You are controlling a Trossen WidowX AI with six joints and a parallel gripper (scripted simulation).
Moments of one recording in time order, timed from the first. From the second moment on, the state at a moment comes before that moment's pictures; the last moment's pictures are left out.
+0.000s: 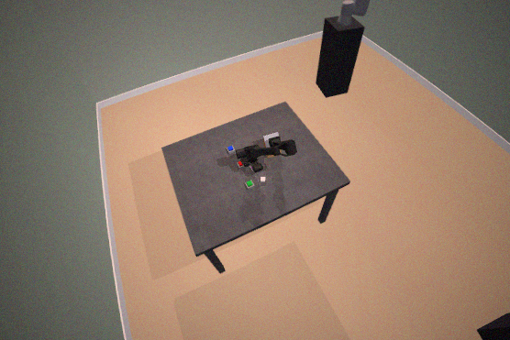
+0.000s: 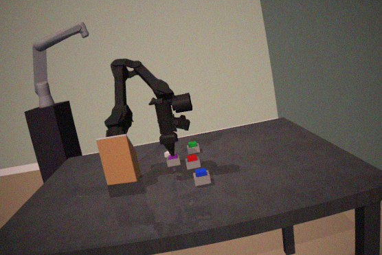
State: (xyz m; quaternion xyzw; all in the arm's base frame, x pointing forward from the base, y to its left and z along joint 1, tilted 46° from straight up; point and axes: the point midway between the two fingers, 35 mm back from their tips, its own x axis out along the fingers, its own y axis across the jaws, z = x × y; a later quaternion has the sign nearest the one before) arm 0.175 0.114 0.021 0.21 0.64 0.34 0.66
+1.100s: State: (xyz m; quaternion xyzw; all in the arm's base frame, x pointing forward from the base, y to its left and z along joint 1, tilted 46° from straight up) arm 0.178 0.051 0.080 0.21 0.64 0.34 0.66
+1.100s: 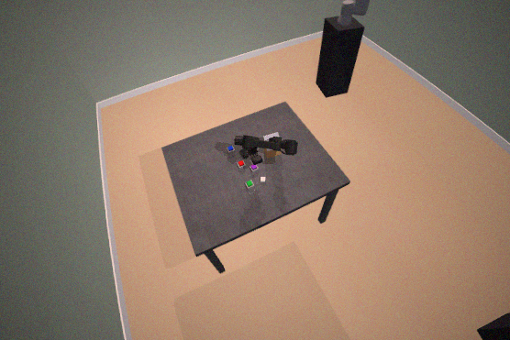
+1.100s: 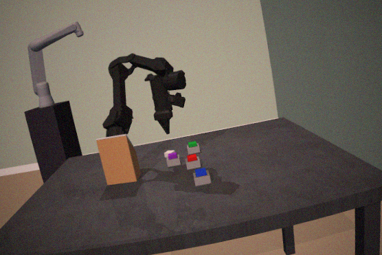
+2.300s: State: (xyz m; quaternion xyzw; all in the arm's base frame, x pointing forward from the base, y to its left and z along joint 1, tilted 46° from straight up) arm 0.308 -0.090 -0.074 0.20 0.63 0.33 0.68
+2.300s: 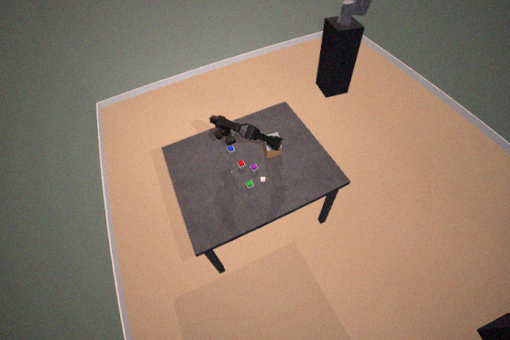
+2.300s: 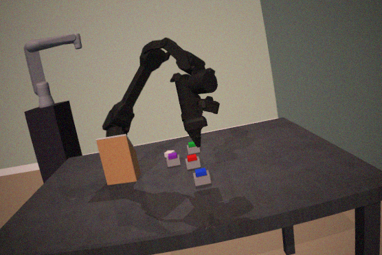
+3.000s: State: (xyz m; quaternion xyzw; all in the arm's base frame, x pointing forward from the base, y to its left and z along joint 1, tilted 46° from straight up) arm 0.304 -0.045 -0.116 0.20 0.63 0.33 0.67
